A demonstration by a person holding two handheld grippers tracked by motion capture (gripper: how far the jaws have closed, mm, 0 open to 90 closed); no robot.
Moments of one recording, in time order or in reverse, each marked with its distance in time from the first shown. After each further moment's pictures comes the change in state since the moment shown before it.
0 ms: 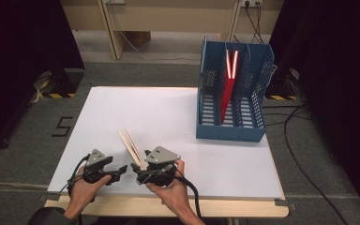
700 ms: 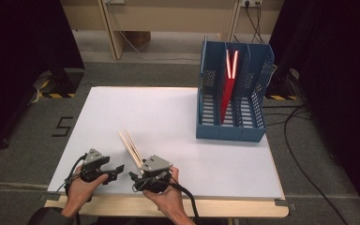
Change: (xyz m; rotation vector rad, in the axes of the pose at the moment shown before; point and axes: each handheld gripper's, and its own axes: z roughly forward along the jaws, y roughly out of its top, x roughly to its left) left arm 0.006 -0.002 0.001 0.026 0.007 -0.007; right arm 0.010 -0.030 0.025 0.054 0.004 -0.003
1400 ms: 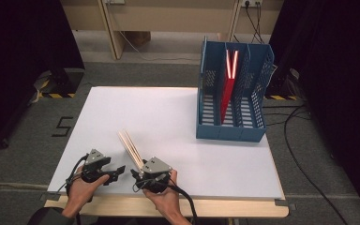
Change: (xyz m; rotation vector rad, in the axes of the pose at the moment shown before) left arm -0.002 -0.001 0.001 0.008 -0.008 0.008; right arm -0.004 -0.019 0.019 -0.046 -0.047 0.018
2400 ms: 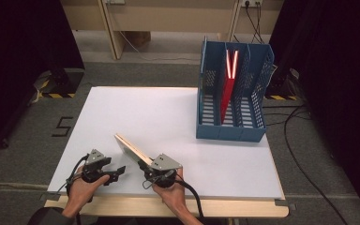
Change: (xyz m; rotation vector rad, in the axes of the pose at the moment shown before) left arm -0.001 0.000 0.001 0.009 -0.002 0.000; right arm -0.025 -0.009 0.000 -0.116 0.036 -0.030
